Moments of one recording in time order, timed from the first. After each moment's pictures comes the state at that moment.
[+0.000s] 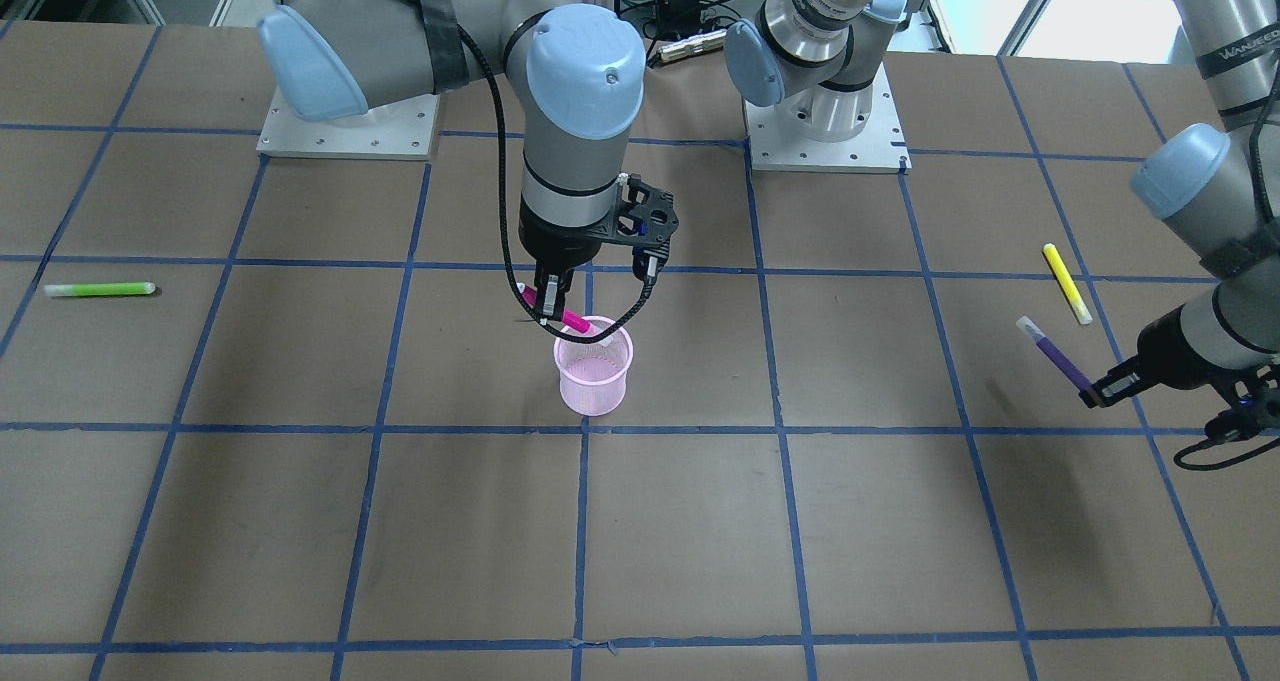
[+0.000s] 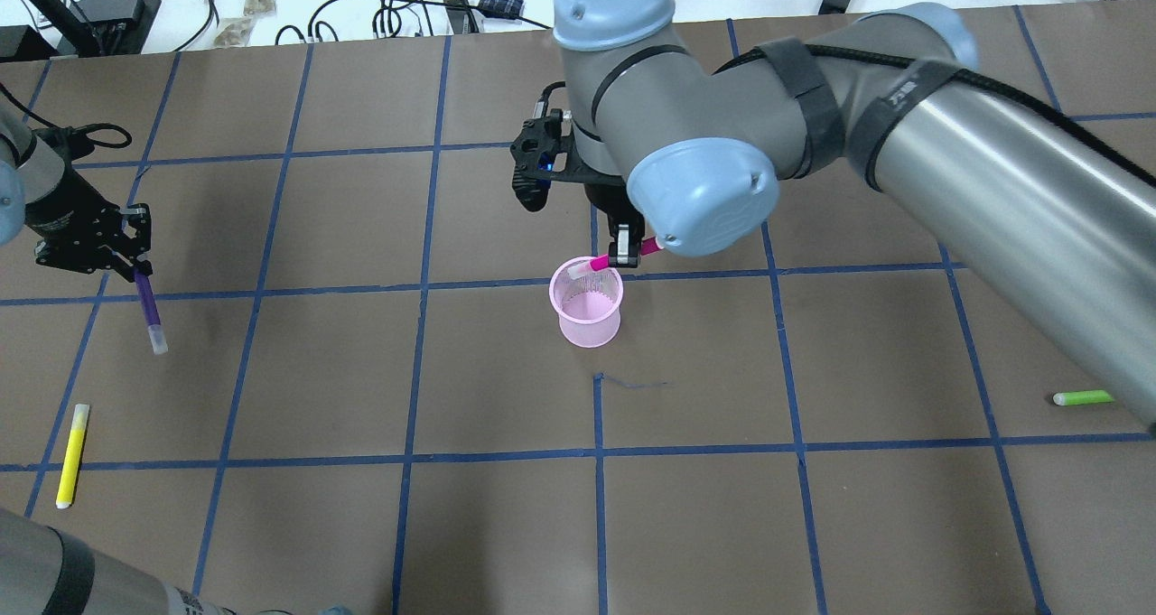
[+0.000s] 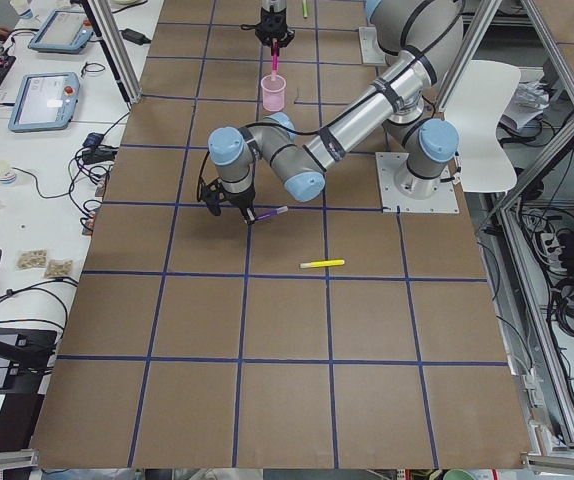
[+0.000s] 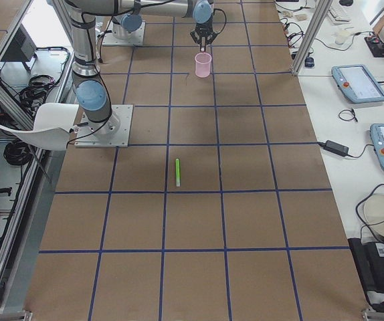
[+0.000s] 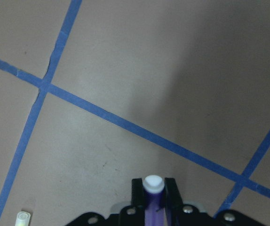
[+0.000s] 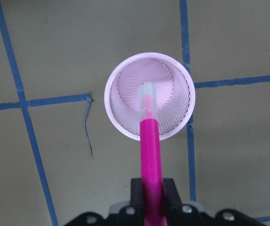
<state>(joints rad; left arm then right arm) -1.00 -1.94 -1.71 -1.13 1.64 0.11 2.02 -1.27 1.58 -1.81 -1.72 -1.02</state>
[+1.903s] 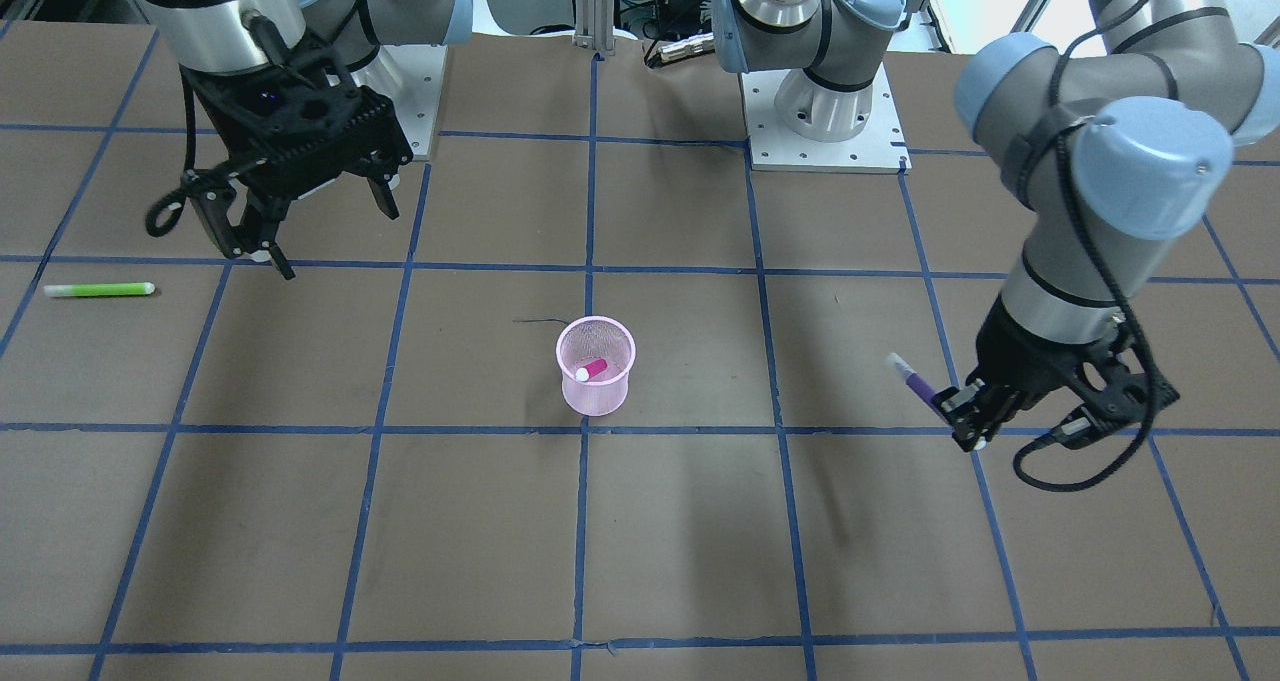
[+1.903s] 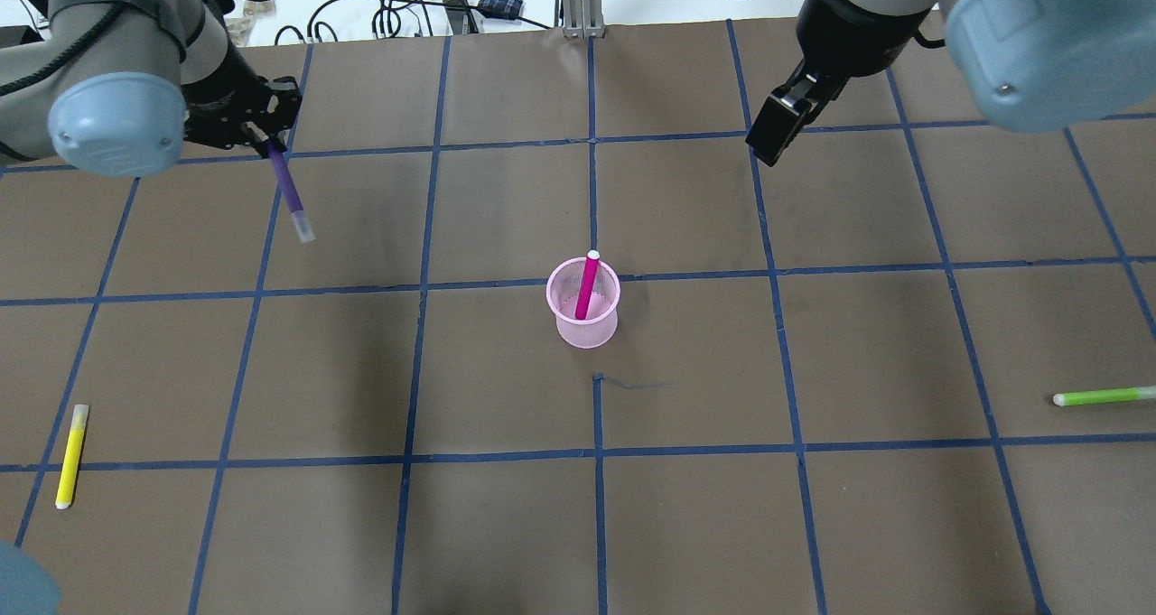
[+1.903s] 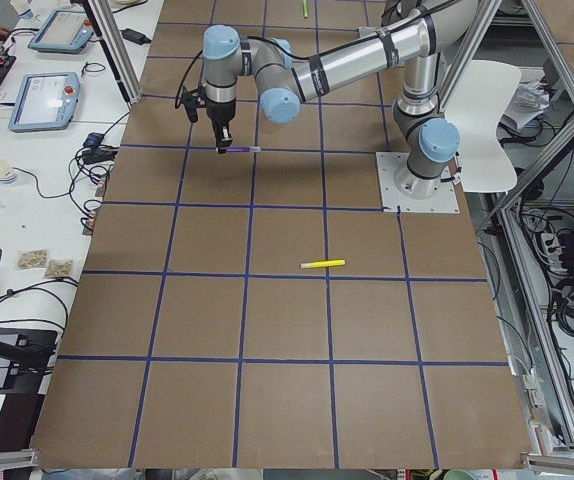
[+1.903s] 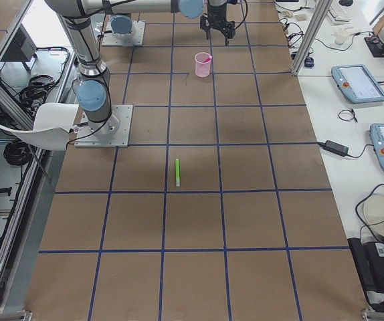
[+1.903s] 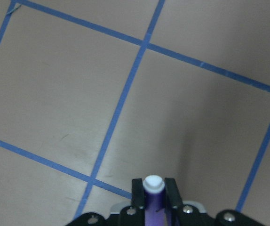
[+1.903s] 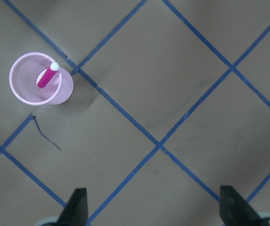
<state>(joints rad) -1.45 -1.83 -1.62 -1.06 1.64 -0.27 1.63 -1.55 1.53 -1.69 -1.52 -0.60</state>
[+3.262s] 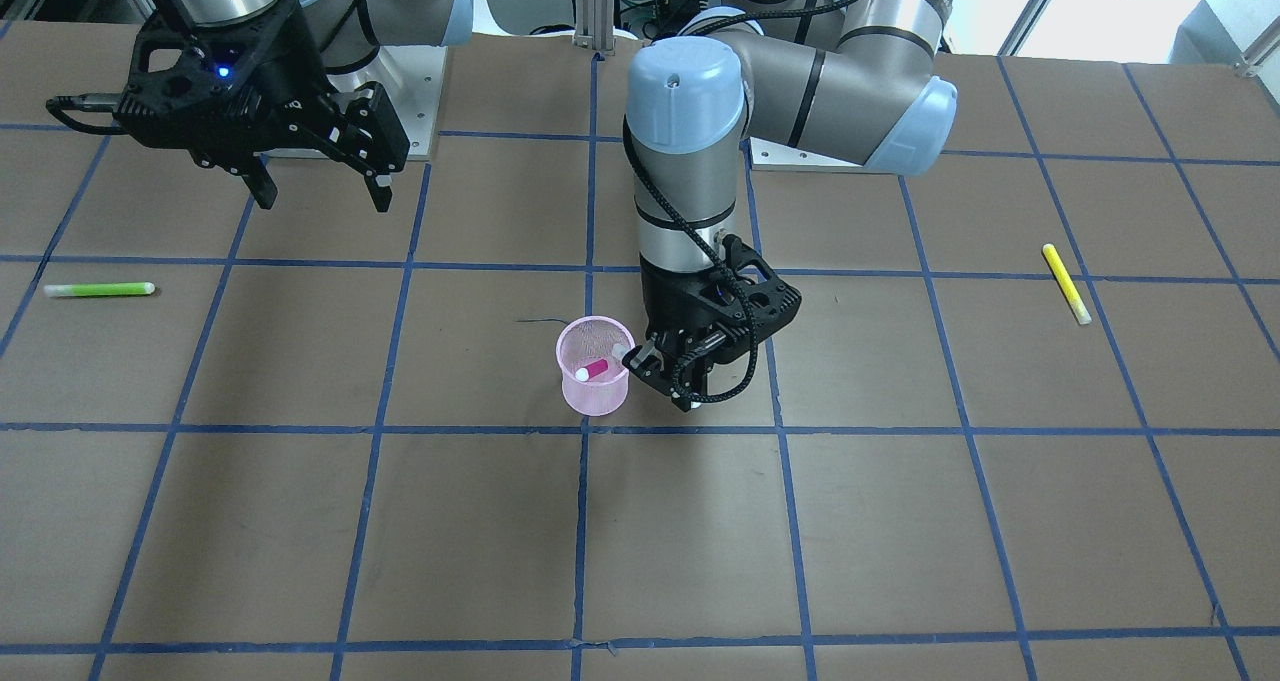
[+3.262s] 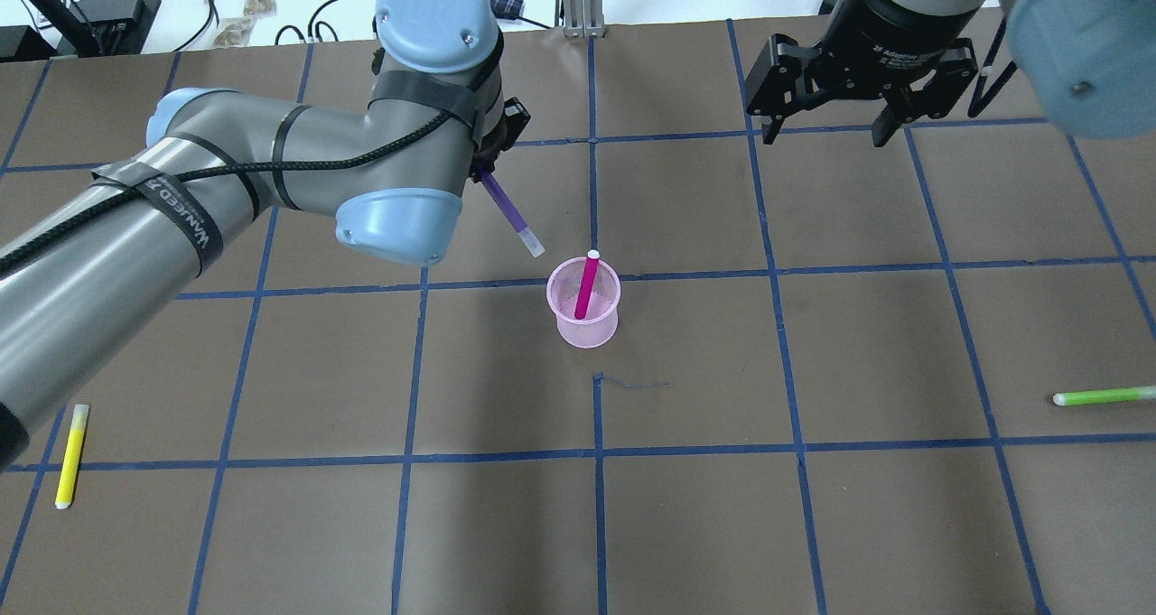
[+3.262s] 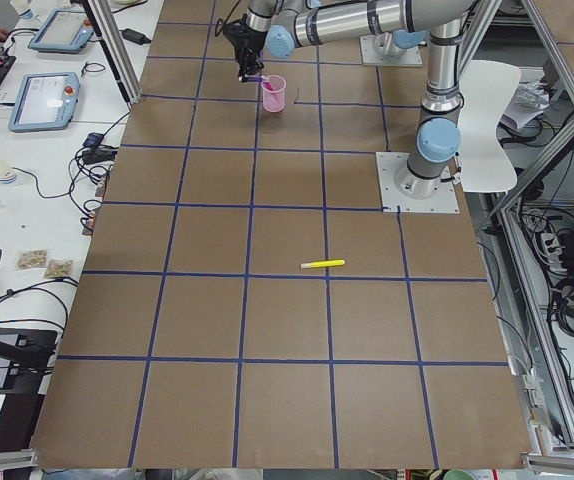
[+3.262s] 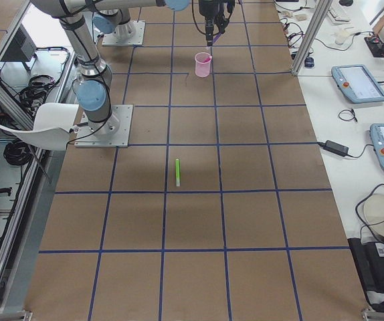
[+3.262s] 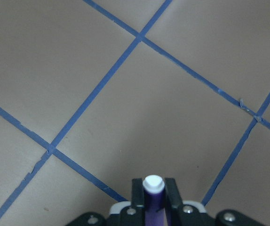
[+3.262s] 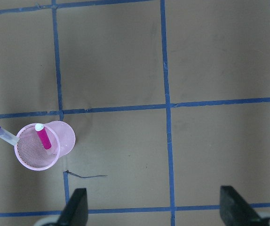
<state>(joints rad) -1.90 -1.87 -1.70 -0.89 1.79 -0.98 1.63 -1.59 1.54 -1.62 -1.53 0.11</state>
